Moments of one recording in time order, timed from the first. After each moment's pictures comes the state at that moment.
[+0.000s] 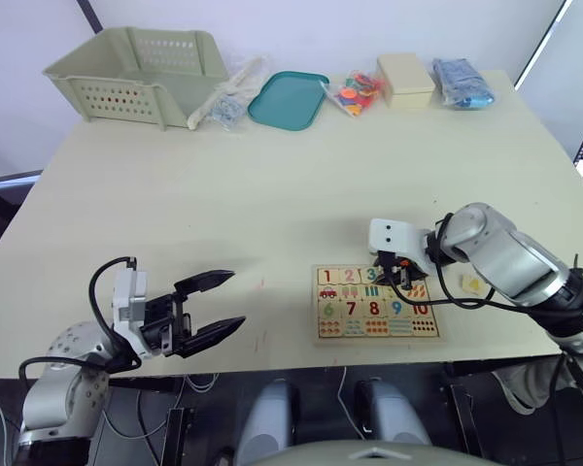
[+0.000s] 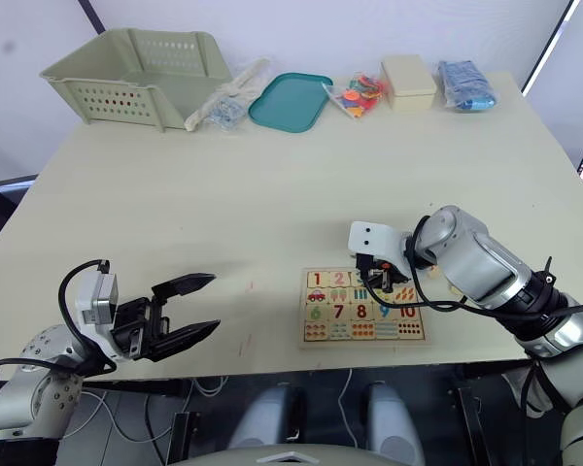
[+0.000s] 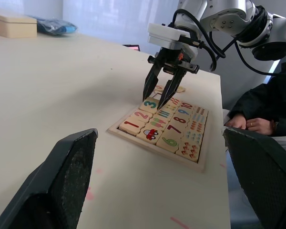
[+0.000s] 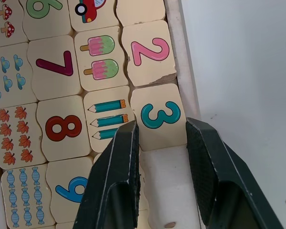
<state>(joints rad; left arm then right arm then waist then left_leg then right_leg) 0.16 0.64 0.28 -0.14 -0.73 0.14 -1.35 -0.76 -0.78 0.62 -0.25 0.07 0.91 1.14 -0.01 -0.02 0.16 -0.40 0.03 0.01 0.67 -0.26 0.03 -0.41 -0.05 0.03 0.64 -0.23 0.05</state>
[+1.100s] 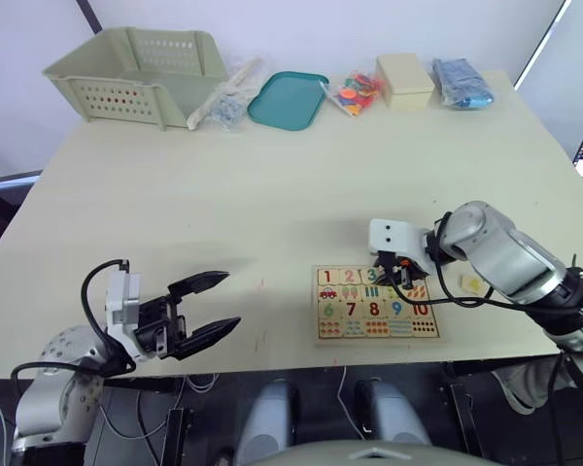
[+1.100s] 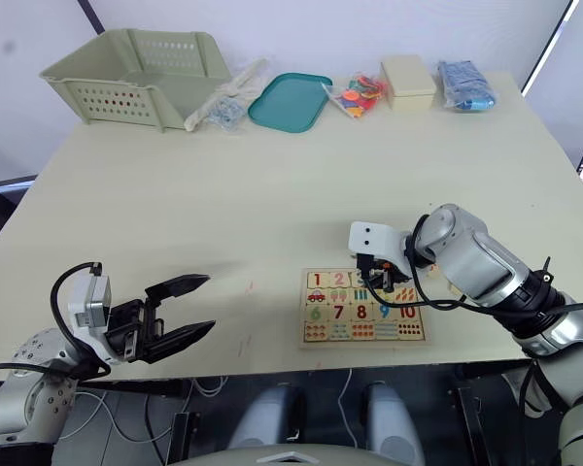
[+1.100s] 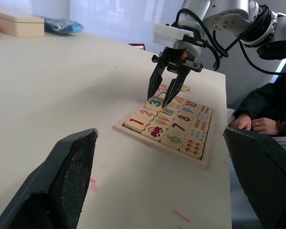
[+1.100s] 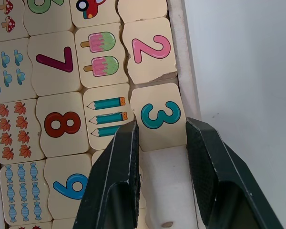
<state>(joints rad) 0.19 0.64 0.30 -0.15 -0.73 0.14 -1.35 -0.77 -0.77 0.62 -0.23 0.04 0.88 1.18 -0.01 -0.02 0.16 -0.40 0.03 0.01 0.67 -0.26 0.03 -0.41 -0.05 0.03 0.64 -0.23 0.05</state>
